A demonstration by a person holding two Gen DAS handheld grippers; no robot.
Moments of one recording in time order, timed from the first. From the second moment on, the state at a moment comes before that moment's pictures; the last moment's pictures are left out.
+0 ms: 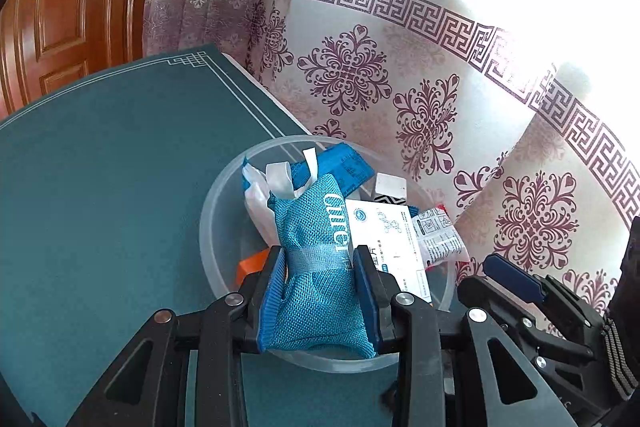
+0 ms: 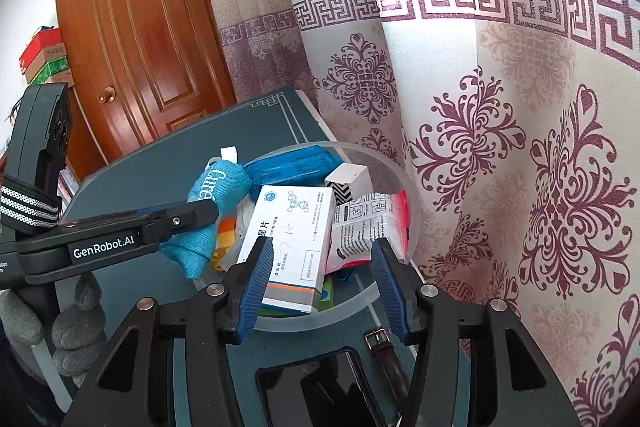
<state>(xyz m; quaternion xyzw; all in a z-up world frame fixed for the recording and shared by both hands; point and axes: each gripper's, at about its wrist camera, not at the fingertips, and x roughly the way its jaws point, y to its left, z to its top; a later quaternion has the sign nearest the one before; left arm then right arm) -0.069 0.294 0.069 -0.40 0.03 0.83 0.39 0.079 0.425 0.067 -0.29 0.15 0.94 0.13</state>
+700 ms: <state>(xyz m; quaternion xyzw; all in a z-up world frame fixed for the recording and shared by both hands) -0.060 0.278 0.075 -0.37 0.03 0.86 0.35 0.087 0.431 0.059 -0.29 0.17 0.93 0.15</state>
